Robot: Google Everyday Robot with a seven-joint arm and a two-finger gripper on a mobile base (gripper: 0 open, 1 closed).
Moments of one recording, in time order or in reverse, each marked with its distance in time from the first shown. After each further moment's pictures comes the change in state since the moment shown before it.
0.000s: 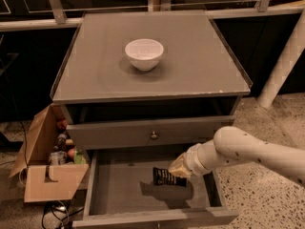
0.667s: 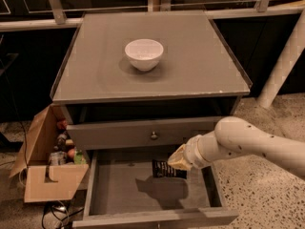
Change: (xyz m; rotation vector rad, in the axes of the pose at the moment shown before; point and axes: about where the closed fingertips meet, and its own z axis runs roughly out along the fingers) arm -0.031 -0.001 -0.030 0.034 0.003 -0.068
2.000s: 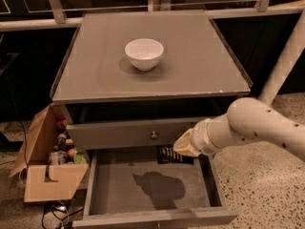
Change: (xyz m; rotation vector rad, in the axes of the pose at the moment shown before) arm -0.036 -0.010 -0.068 0.072 0.001 -0.079
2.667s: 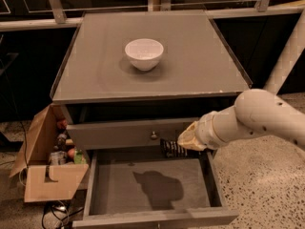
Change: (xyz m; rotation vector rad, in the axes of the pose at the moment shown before) arm -0.013 -0.010 -0.032 0.045 0.015 -0.028
